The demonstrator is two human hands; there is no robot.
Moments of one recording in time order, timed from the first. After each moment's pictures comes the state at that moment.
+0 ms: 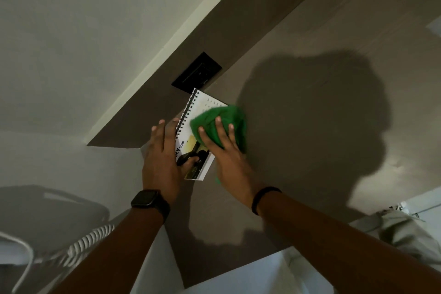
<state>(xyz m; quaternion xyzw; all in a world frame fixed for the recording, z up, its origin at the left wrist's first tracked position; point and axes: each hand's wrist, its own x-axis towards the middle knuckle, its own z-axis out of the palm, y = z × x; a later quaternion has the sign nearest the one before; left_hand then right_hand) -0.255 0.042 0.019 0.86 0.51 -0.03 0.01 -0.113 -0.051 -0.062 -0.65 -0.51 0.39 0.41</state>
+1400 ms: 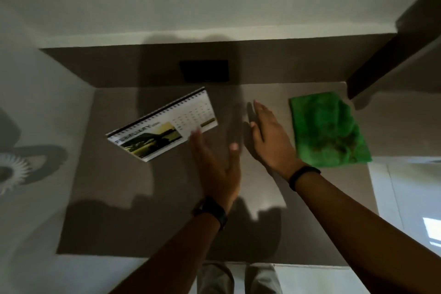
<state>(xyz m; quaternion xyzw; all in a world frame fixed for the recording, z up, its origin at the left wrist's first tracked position) -0.062 -0.068 -0.086 0.52 0.66 0.44 0.31 0.092 -0.014 -0.039 -0.66 -0.65 0.31 0.23</state>
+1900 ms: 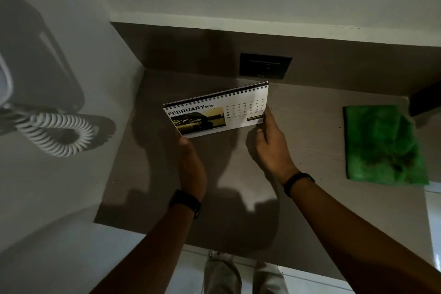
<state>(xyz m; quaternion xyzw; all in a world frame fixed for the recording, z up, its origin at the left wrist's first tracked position) -0.208 -0.058 -0.071 0.33 0.68 0.53 0.38 -0.022 -0.012 -0.047 -0.61 -0.54 0.47 0.34</state>
